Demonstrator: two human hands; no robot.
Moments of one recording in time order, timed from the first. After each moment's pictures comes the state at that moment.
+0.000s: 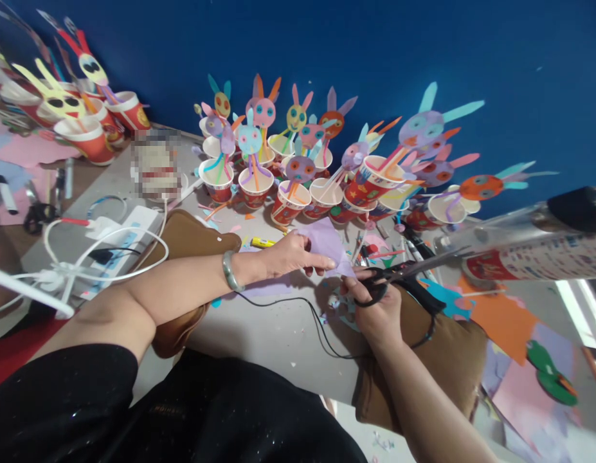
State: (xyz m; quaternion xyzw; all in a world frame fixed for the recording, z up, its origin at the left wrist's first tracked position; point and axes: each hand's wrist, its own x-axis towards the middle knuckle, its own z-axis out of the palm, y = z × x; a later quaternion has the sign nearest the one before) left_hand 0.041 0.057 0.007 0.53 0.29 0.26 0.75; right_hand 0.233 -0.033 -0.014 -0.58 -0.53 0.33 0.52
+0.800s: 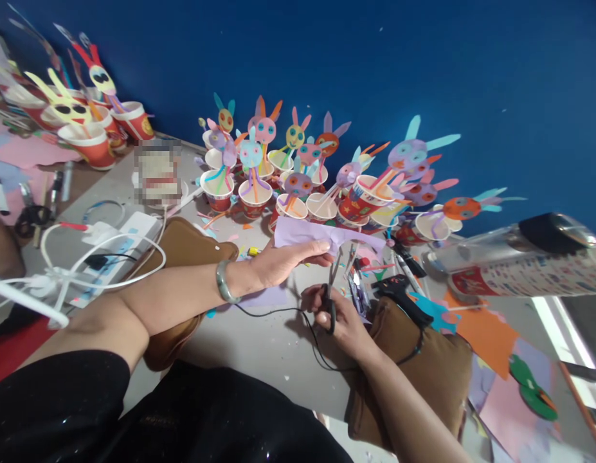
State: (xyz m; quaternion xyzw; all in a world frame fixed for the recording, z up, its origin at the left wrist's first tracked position) left_hand 0.042 0.051 0.026 0.34 0.28 0.41 0.80; right_hand 0.221 -0.033 -0.009 -0.50 -0.64 0.48 0.32
